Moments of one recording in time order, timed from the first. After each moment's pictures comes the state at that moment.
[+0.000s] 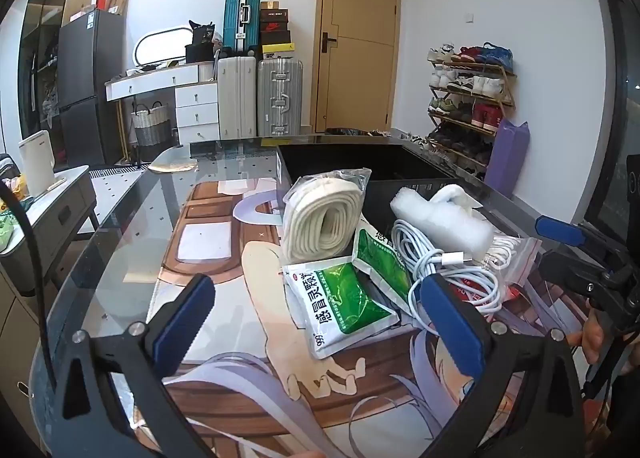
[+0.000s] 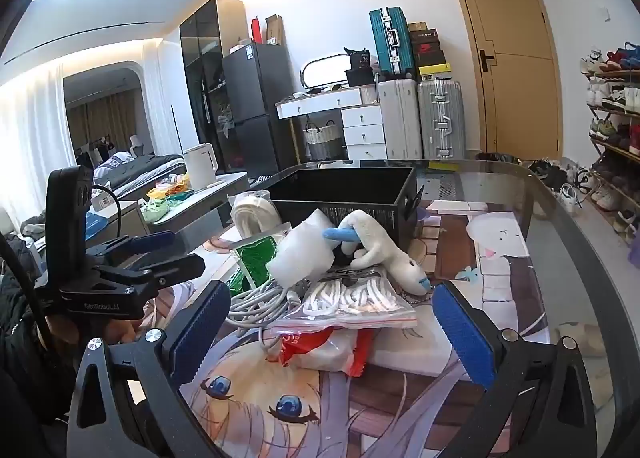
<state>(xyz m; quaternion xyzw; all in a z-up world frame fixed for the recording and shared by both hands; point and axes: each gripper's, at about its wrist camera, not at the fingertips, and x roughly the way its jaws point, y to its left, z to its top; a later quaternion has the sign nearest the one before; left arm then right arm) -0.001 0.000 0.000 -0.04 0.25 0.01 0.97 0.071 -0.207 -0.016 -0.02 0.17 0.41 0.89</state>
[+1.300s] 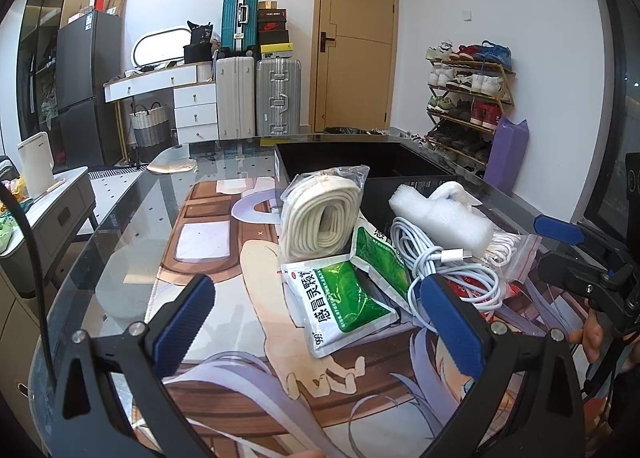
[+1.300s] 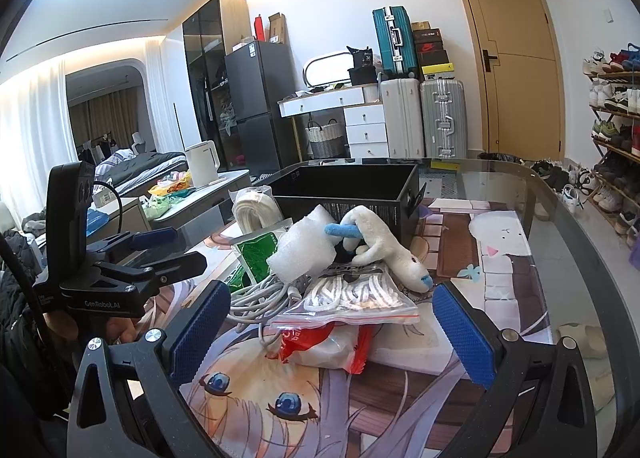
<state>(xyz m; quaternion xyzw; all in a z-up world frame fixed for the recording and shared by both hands) 0.001 -0.002 -0.002 -0.04 0.26 0.01 0.97 0.068 -0.206 -0.018 -0.01 0.17 0.41 0.89</state>
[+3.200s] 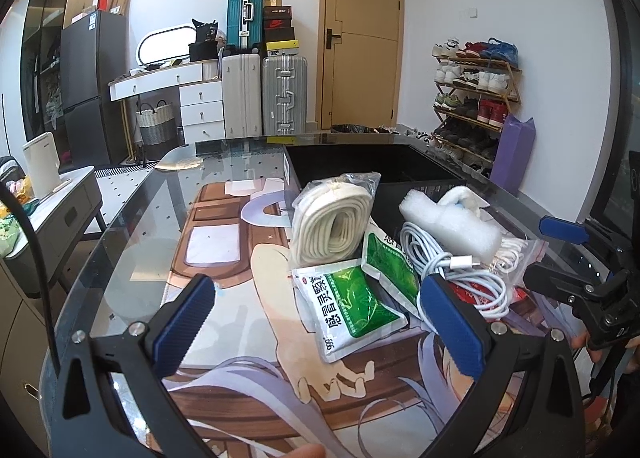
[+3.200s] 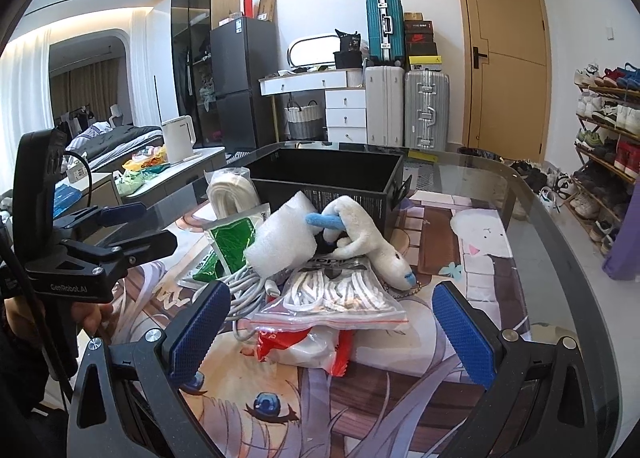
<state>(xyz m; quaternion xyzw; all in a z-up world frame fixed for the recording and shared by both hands) 0.005 0.006 0.007 -0.04 0.27 0.02 0.96 0.086 -0.197 -0.014 -0.07 0.19 0.37 0.91</state>
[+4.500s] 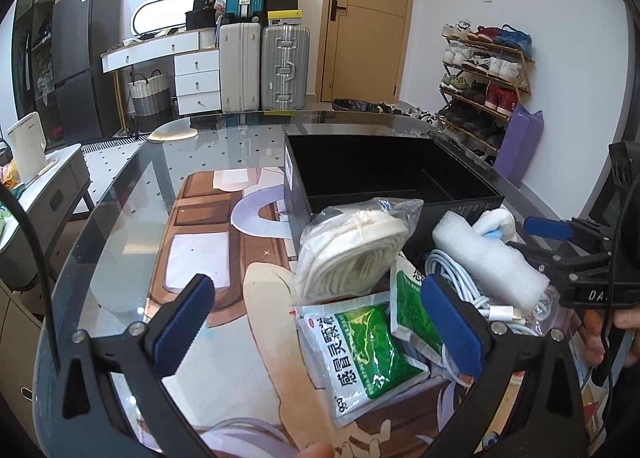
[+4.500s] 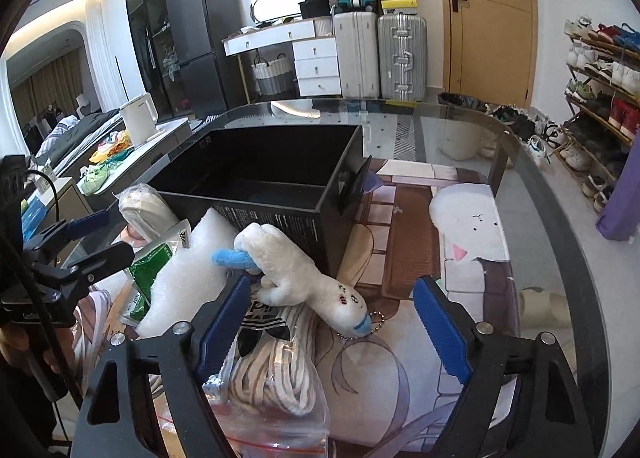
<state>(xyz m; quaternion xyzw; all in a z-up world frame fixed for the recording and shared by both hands) 0.068 0.025 0.002 -0.06 0.32 0.02 0.94 0.181 -0.165 -0.011 -0.07 0.31 0.32 0.89</state>
